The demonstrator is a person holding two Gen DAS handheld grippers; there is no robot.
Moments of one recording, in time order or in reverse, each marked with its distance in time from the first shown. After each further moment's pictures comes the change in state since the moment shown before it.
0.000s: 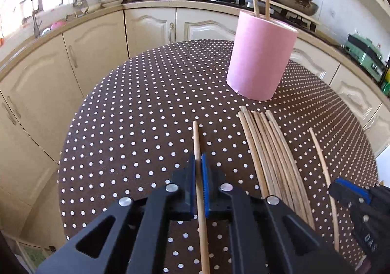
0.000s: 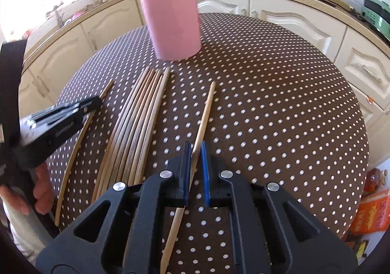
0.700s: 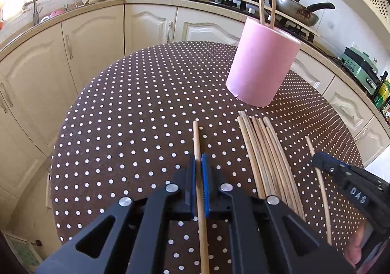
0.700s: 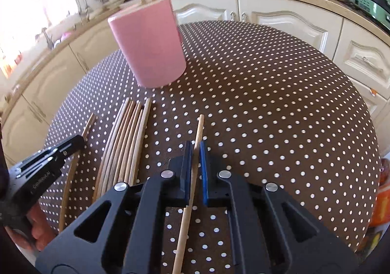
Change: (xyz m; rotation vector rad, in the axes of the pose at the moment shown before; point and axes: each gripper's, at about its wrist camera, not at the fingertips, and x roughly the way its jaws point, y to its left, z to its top) left arm -0.002 0.015 -0.002 -0.052 -0.020 -0.062; right arm 0.021 -0.018 0.032 0.105 -0.051 0.010
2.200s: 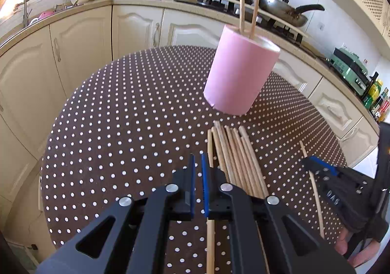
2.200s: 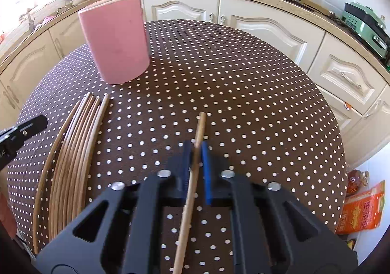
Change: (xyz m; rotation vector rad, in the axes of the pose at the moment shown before) left arm -0.003 -0.020 0.012 0.006 0.029 -0.061; right arm 0.001 -0.022 0.005 -0.085 0.023 -0.178
